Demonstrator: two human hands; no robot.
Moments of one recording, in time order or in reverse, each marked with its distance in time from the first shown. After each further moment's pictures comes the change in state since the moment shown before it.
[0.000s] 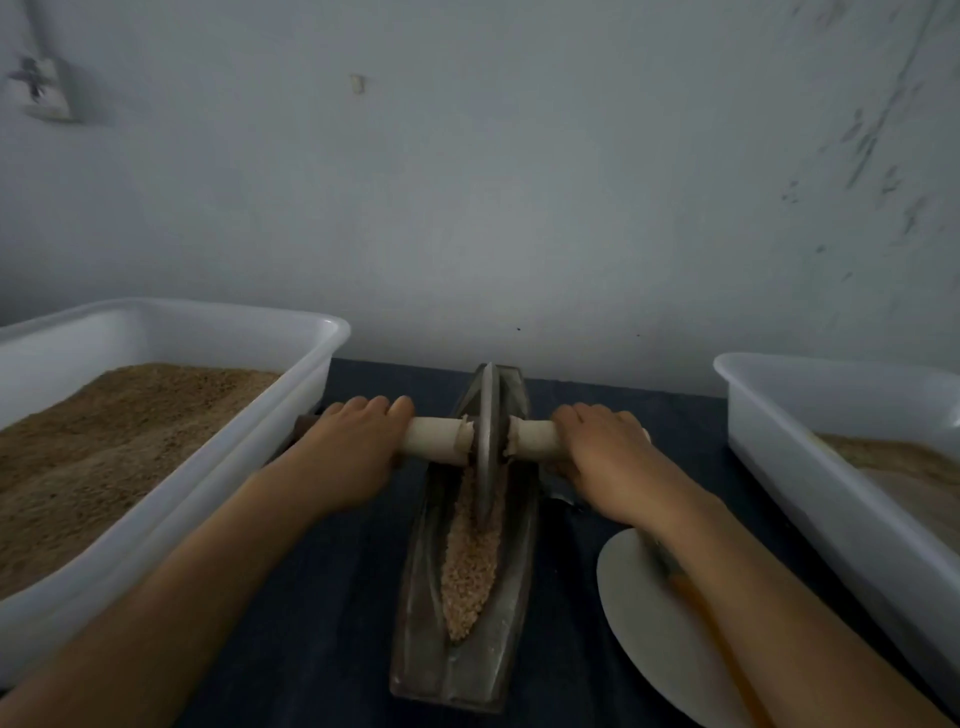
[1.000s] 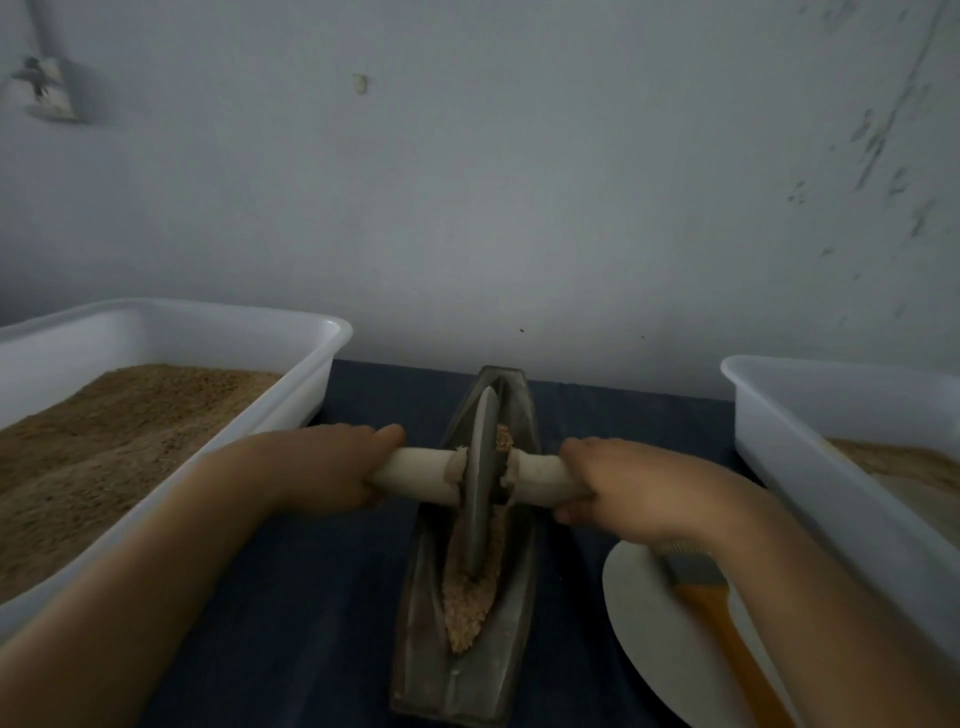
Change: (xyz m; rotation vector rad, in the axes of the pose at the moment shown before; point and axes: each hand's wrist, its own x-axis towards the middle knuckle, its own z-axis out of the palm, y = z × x) left_hand -0.017 -0.001 -0.044 -0.161 -0.495 0.079; right_hand -0.016 -0.017 -0.053 0.163 -0.498 -0.022
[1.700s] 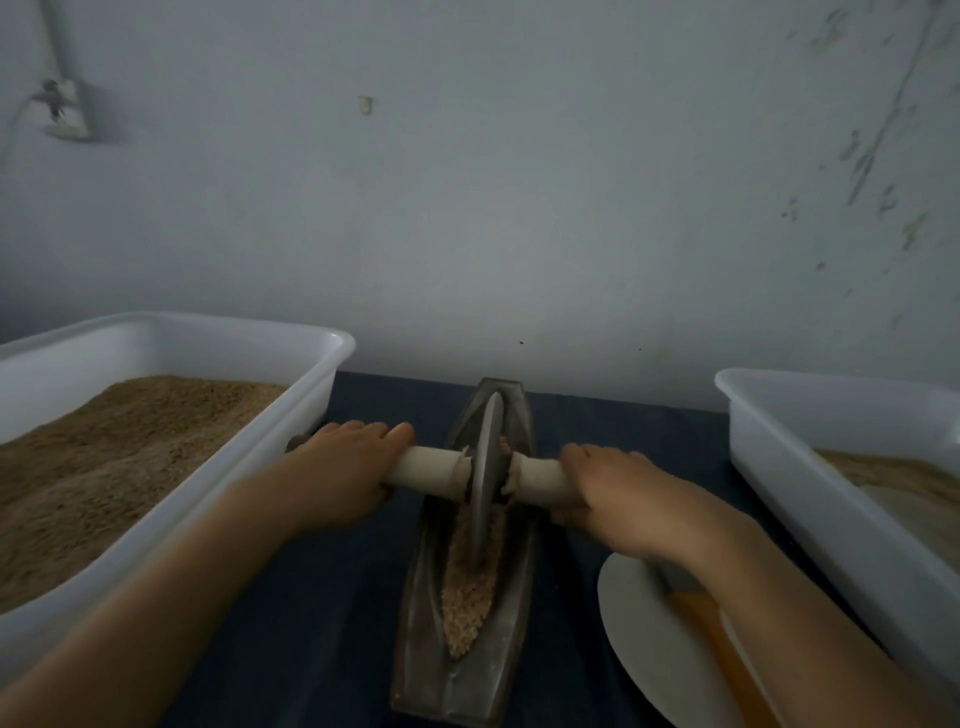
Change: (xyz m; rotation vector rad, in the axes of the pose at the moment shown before) left_hand 0.011 0.000 0.014 0.153 0.316 -0.010; right_hand 0.006 0.005 0.015 -0.051 0.167 0.039
